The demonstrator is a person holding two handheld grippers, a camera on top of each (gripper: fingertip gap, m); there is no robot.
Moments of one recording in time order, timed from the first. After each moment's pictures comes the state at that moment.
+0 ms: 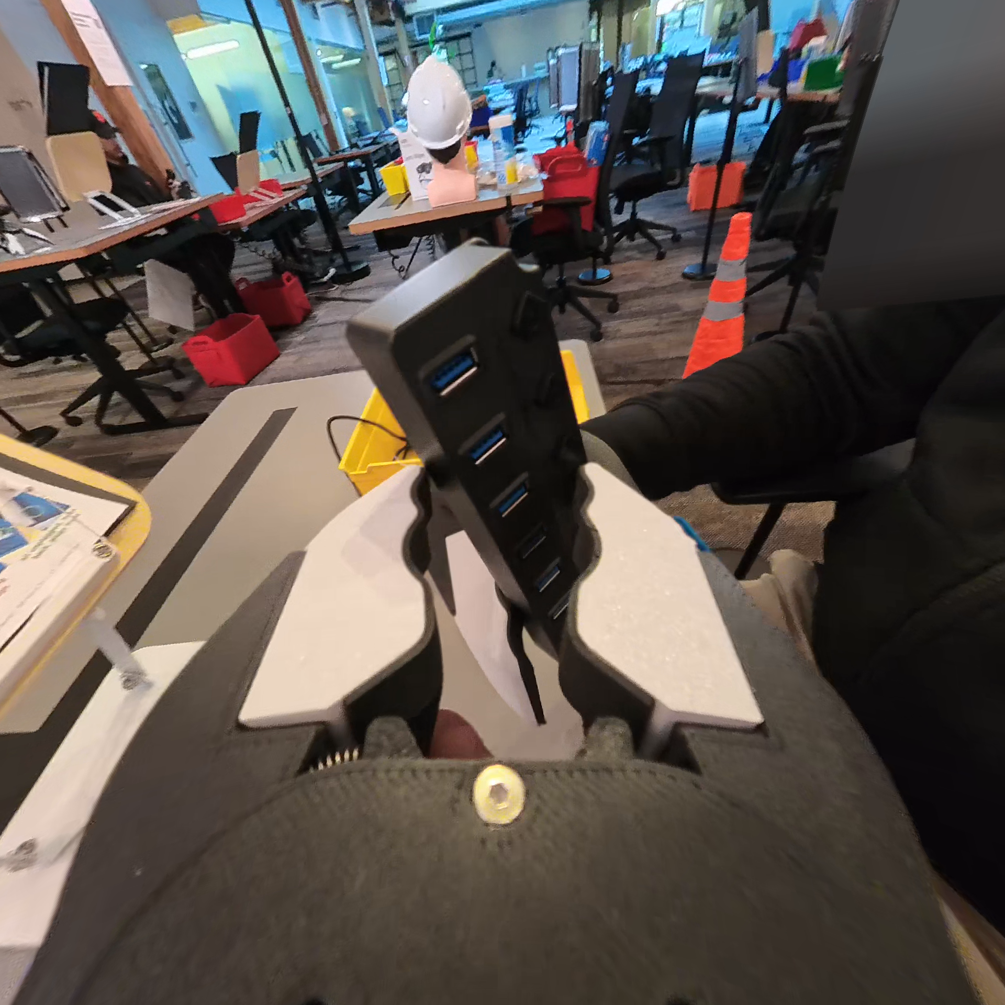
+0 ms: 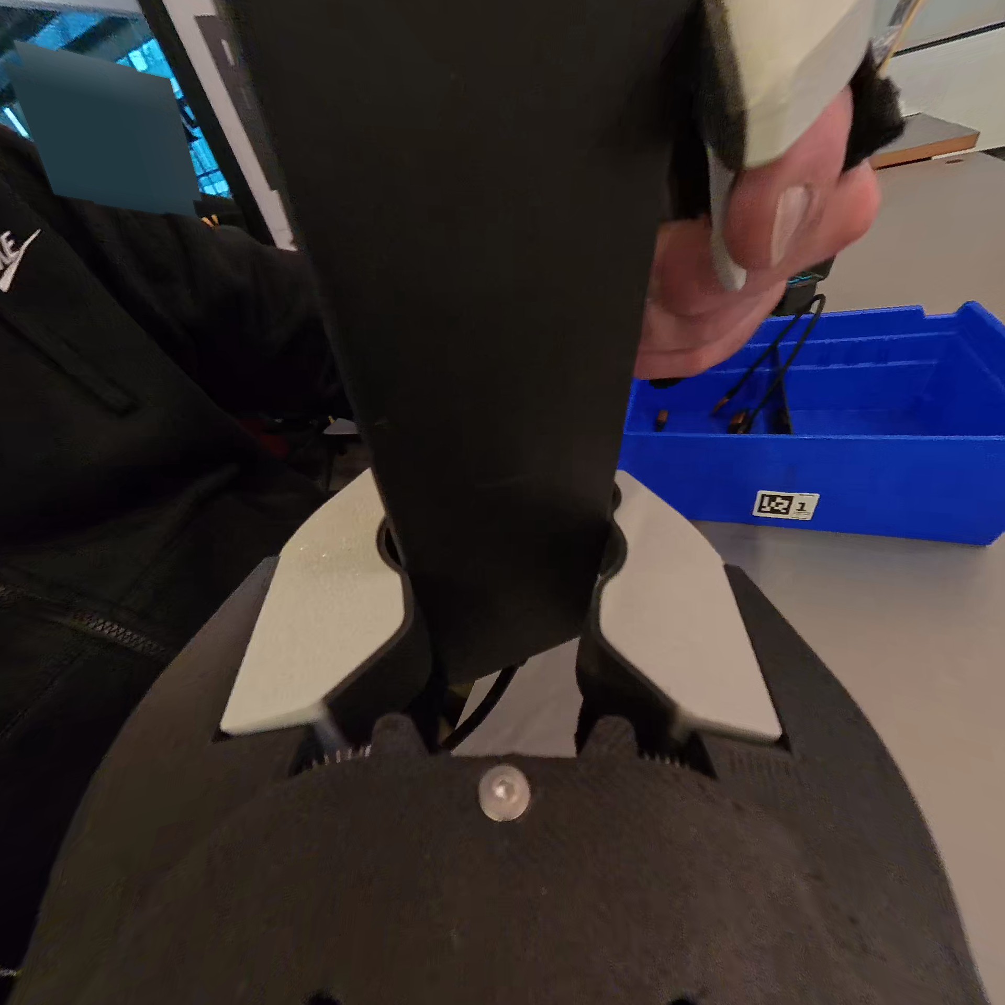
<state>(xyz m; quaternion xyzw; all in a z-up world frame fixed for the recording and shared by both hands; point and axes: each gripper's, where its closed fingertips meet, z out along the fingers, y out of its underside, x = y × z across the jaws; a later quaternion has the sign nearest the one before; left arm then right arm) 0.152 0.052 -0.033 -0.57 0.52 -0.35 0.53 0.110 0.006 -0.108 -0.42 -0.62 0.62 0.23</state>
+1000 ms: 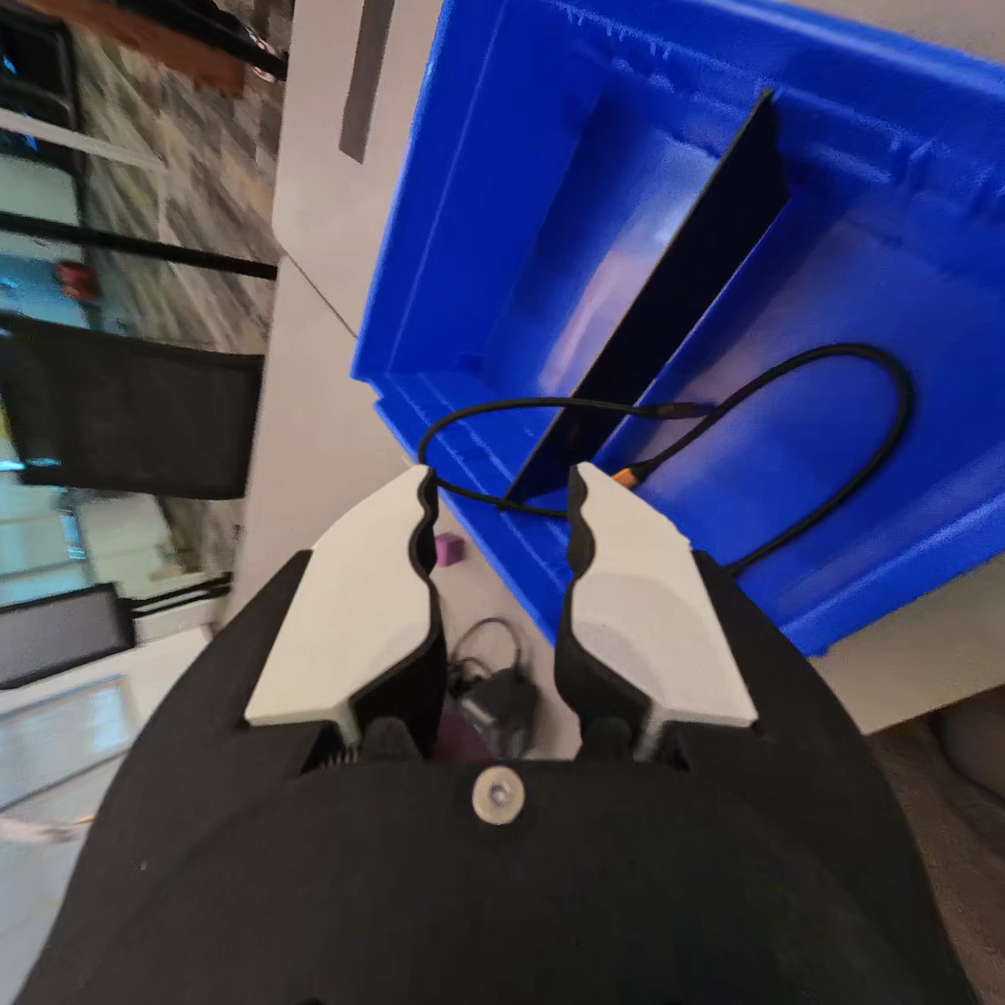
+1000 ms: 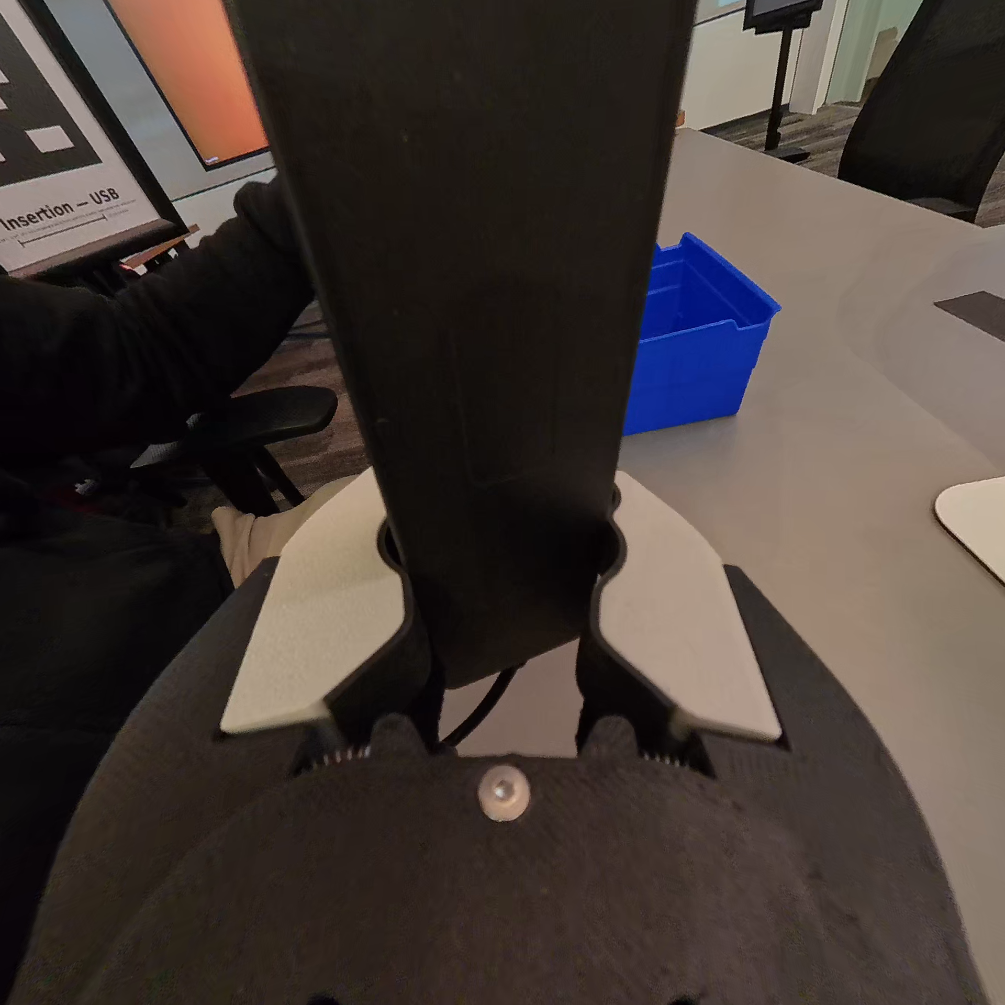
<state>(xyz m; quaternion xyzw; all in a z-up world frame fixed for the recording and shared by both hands) -0.221 0.035 -0.175 -0.84 0.38 0.28 0.27 0.116 0.081 -0.140 -0.55 -0.55 0.54 0.32</state>
